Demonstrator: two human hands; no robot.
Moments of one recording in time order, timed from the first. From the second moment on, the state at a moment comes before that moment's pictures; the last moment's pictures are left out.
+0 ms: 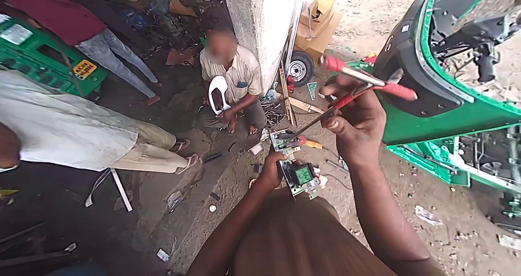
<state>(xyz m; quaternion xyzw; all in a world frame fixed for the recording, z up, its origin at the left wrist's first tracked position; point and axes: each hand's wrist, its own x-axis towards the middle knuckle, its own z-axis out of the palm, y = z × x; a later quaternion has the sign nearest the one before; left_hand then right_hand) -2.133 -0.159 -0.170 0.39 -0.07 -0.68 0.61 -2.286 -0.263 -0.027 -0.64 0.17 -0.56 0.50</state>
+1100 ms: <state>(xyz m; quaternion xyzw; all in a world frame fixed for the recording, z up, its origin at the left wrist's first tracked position) -2.140 -0.147 -0.175 0.40 -0.09 -0.67 0.62 -2.265 -0.247 -0.005 -0.50 0.07 -0.66 0.56</state>
